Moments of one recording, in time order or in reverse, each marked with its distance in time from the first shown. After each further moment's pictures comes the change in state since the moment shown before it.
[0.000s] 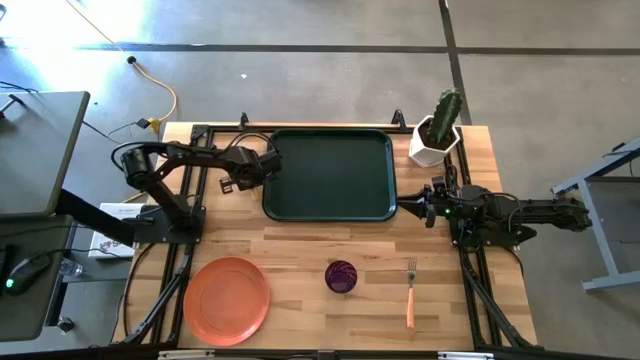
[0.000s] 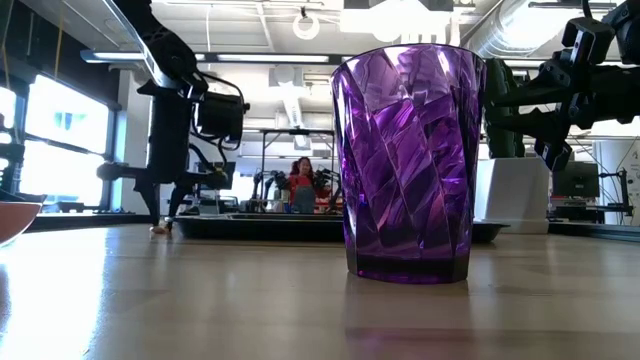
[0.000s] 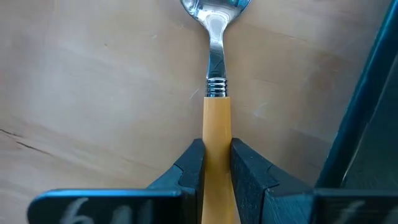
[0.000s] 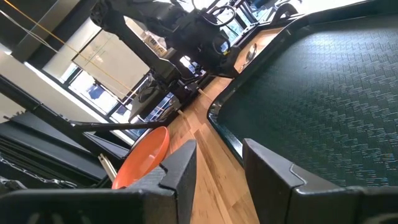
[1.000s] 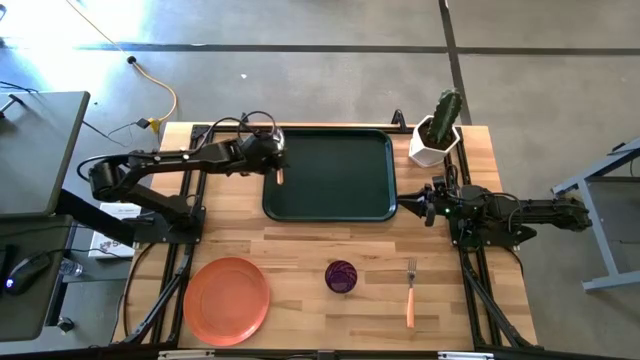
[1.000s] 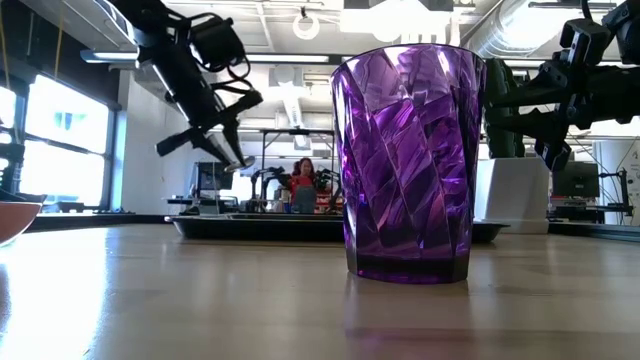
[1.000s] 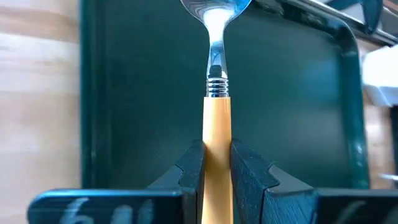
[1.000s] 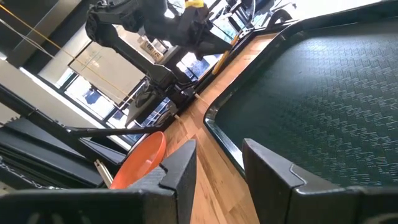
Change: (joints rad) left arm -0.021 -0.273 0.003 0.386 0.148 0.292; right arm 0.000 0.000 0.000 0.002 0.026 0.003
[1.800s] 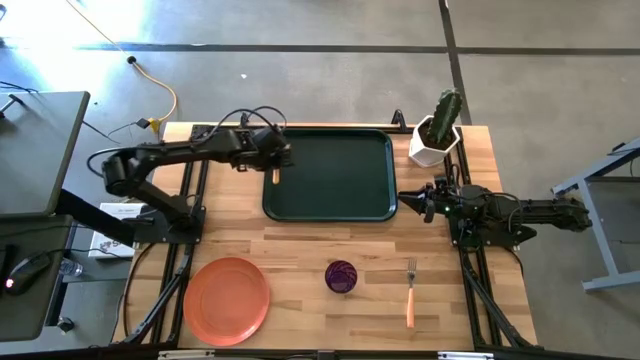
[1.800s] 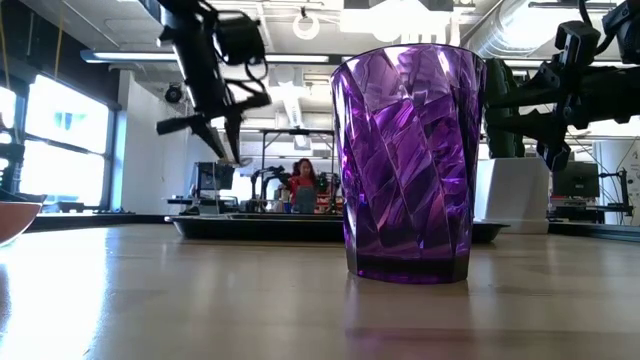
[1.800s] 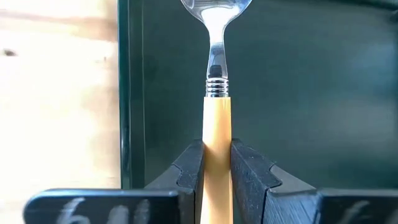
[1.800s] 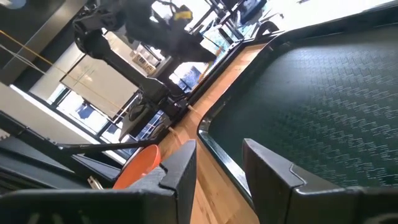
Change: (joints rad) left arm -0.012 0.131 0.242 -0.357 -0.054 -0.001; right arm -0.005 0.000 0.000 0.010 0.059 0.026
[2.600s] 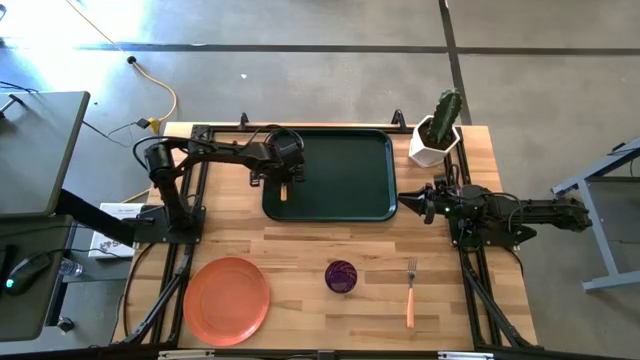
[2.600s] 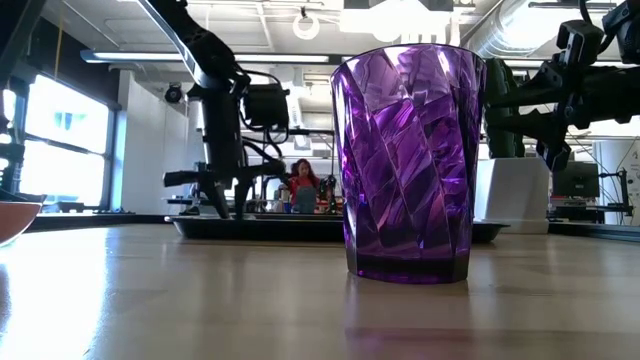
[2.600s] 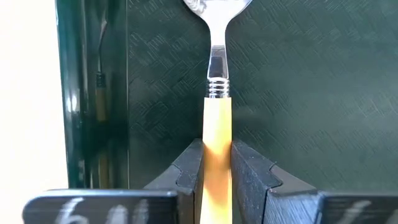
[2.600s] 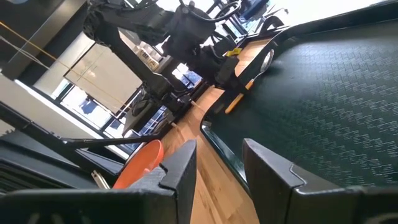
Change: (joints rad) left arm -0.020 0.319 -0.001 0.095 0.089 -0.078; right arm 0.000 0.000 0.000 -0.002 -0.023 -0.003
